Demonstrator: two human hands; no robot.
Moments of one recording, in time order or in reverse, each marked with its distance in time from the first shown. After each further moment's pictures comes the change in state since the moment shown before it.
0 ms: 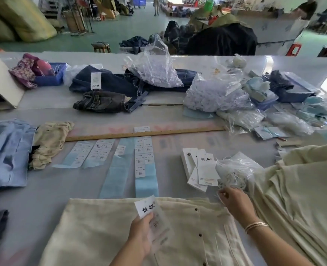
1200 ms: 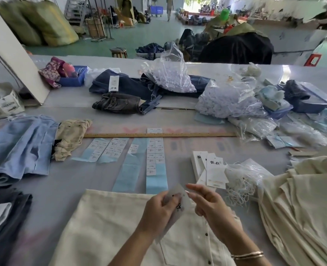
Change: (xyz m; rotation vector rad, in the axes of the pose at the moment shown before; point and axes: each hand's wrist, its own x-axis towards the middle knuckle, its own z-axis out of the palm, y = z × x) left_hand -0.067 0.030 0.013 0.617 -0.199 0.754; right_hand -0.079 -0.137 -0.058 1.398 -0.332 -0.058
